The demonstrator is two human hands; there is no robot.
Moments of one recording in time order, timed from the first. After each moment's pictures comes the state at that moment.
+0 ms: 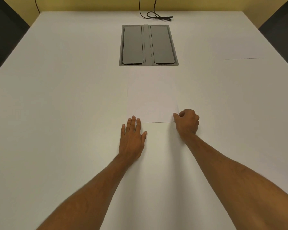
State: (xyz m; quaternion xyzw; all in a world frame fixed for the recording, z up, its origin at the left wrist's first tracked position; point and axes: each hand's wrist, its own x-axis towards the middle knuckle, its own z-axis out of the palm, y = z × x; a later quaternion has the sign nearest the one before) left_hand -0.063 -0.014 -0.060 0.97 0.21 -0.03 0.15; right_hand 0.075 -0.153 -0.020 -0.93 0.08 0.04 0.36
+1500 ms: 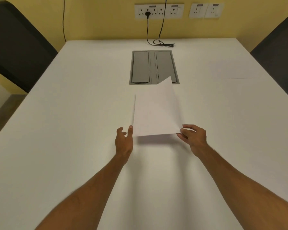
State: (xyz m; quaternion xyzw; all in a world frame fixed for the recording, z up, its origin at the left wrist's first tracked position) left_hand -0.098 0.004 0.023 0.67 0.46 0.12 0.57; right_hand 0.038 -0.201 0.034 -0.66 0.14 0.19 0.71
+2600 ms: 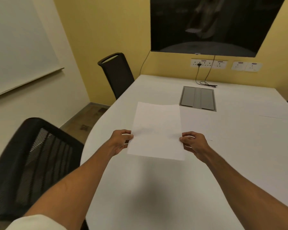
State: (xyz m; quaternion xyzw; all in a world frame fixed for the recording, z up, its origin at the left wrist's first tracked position) left_hand -0.443 0.012 0.227 0.58 0.43 0.16 0.67; right_hand -0.228 -0.197 0.205 -0.67 -0.14 0.36 0.63
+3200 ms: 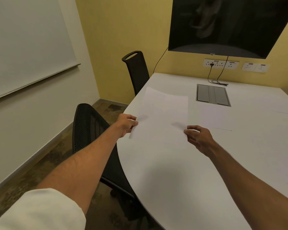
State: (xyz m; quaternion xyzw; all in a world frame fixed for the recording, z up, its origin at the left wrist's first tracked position) left_hand -0.629 0.090 0.271 0.63 0.43 0.16 0.63; right_hand -0.441 -0.139 0.231 -0.63 -0.11 0.33 0.70
